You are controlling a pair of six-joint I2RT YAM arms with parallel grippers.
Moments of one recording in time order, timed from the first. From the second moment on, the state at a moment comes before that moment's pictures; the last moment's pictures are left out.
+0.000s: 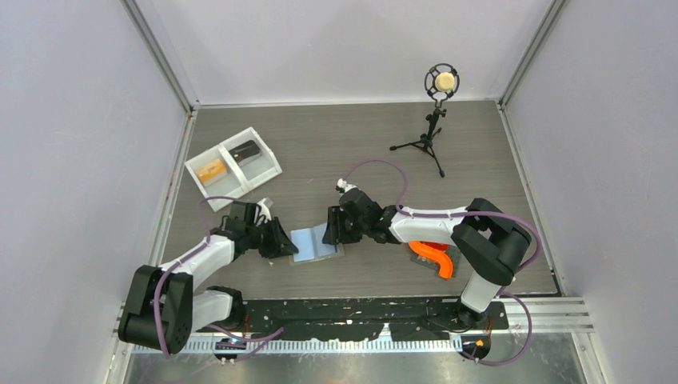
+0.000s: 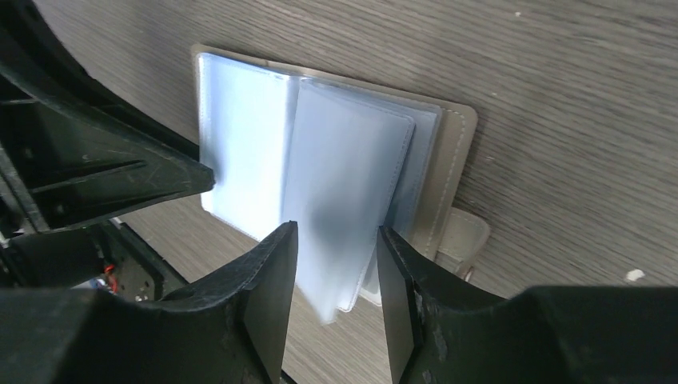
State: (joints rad) left arm -0.21 1.16 0.37 -0.22 0.53 -0.60; right arm 0.92 1.70 0.88 0.01 -0.11 0.75
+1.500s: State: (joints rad) left arm -0.21 0.76 0.40 -0.39 0.37 -0.70; right arm 0.97 1.72 0.94 0.08 -0.24 0.76
